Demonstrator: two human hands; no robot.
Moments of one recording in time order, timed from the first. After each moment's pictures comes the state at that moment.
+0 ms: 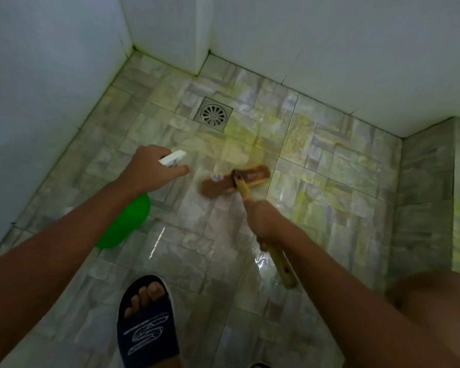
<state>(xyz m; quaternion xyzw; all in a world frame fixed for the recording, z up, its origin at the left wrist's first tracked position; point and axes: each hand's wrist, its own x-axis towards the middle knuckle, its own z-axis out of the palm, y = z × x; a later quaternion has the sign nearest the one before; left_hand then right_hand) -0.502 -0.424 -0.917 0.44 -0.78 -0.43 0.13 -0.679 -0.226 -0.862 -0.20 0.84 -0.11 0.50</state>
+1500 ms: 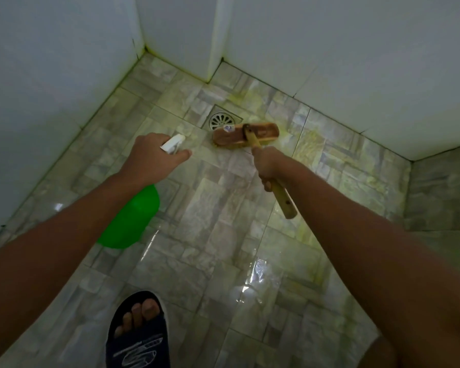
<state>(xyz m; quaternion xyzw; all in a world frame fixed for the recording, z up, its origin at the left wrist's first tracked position) -0.520 -0.452 -0.913 0.47 -0.77 -0.39 0.17 -0.754 -0.344 -0.874 -0.22 0.86 -0.11 0.45</state>
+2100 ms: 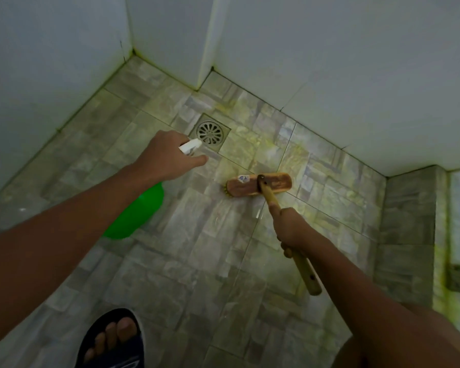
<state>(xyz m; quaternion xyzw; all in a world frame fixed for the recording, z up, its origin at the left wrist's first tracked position) -0.572 -0.459 -0.913 0.42 -0.79 -0.42 0.15 -0.762 -0.233 -0.874 -0.14 0.88 -0.08 0.44</state>
